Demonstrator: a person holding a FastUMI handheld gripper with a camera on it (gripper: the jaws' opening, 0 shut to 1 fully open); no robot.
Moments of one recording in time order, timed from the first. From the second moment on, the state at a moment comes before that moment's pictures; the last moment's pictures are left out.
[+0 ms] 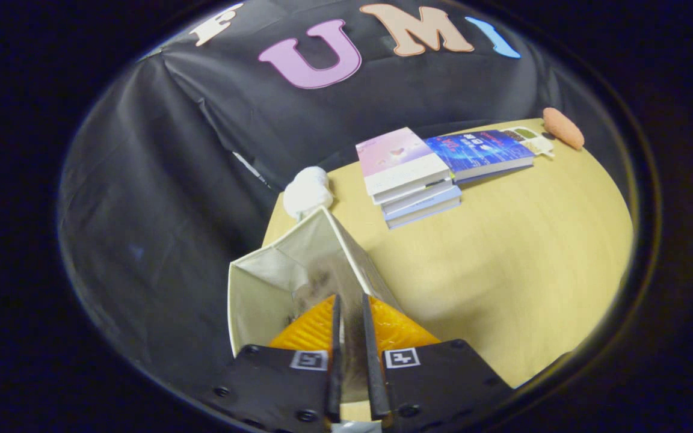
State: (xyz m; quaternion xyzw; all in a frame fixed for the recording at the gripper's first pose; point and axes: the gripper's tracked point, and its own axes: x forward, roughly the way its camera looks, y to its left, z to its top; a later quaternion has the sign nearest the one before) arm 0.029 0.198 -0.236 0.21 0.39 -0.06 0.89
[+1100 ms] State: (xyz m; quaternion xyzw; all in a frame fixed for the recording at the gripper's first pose) arm 0.065 0.030 -0.055 0.09 0.13 -0.16 0.97
